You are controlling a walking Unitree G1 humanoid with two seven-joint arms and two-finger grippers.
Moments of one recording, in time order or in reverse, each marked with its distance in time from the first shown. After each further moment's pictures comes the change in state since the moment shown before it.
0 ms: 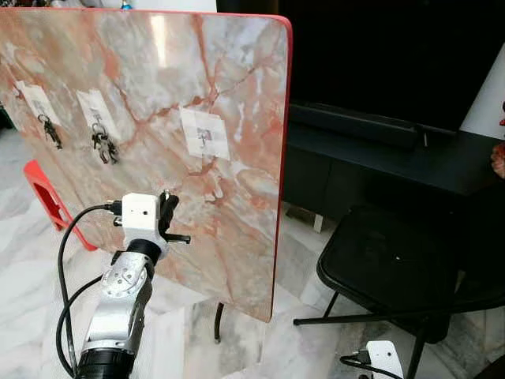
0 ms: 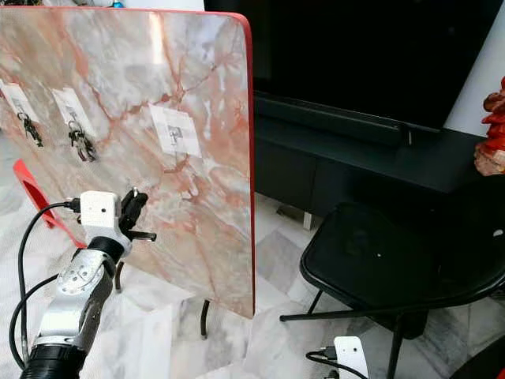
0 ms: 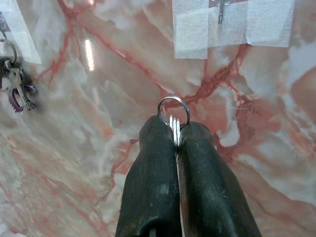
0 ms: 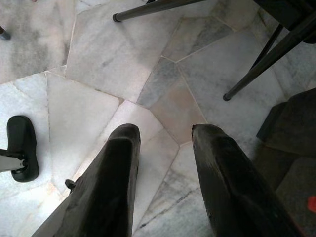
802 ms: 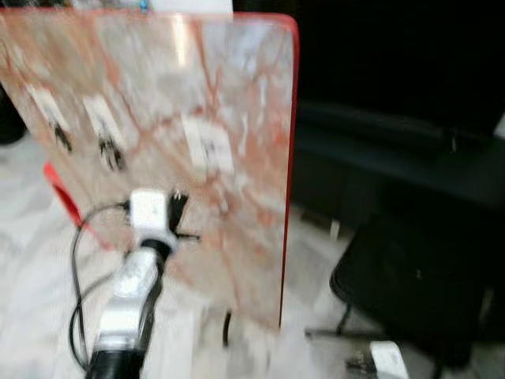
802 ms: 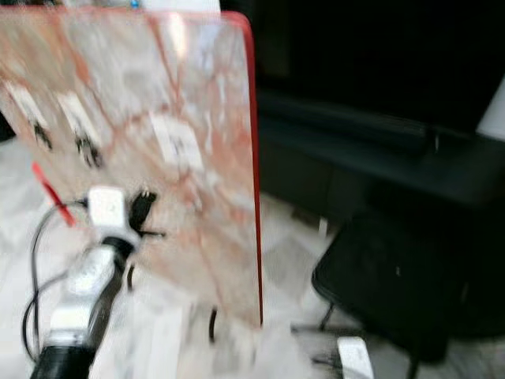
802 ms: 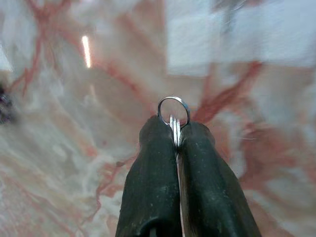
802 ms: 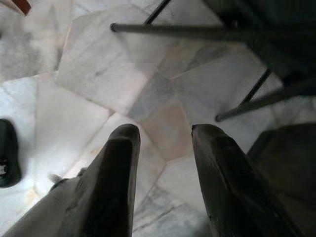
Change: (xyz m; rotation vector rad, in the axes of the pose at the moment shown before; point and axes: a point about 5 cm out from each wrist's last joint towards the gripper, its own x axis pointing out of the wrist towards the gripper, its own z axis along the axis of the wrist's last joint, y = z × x) left arm 0.002 -0.016 0.011 -0.018 -0.028 -0.096; right arm 0.000 -0.008 0.001 -0.020 0.001 -0.015
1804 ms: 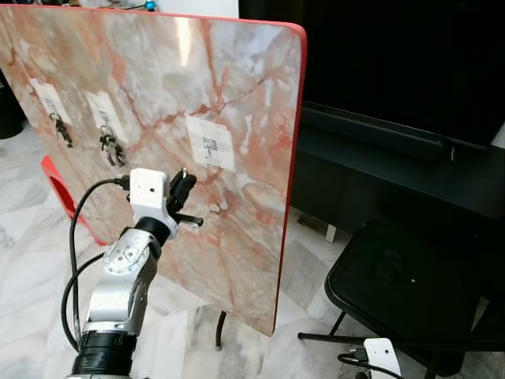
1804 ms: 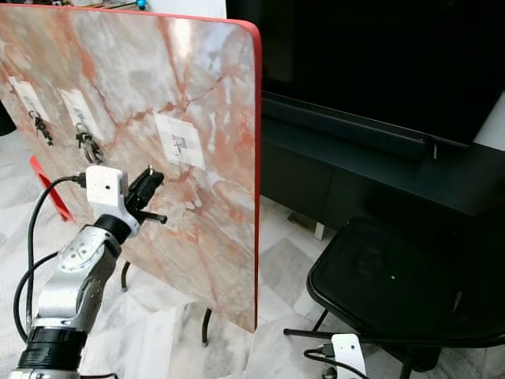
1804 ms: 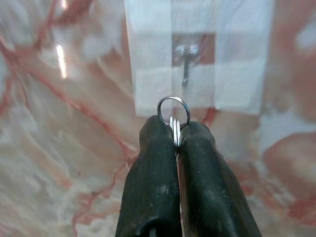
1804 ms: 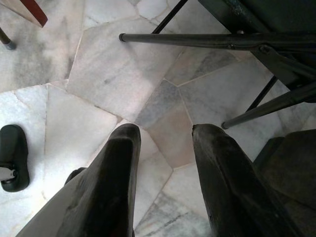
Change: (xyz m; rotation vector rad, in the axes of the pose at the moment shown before) left arm 0.023 -0.001 0.020 -0.020 0.001 -0.085; right arm 0.001 0.009 0.002 0.008 -0.008 0.019
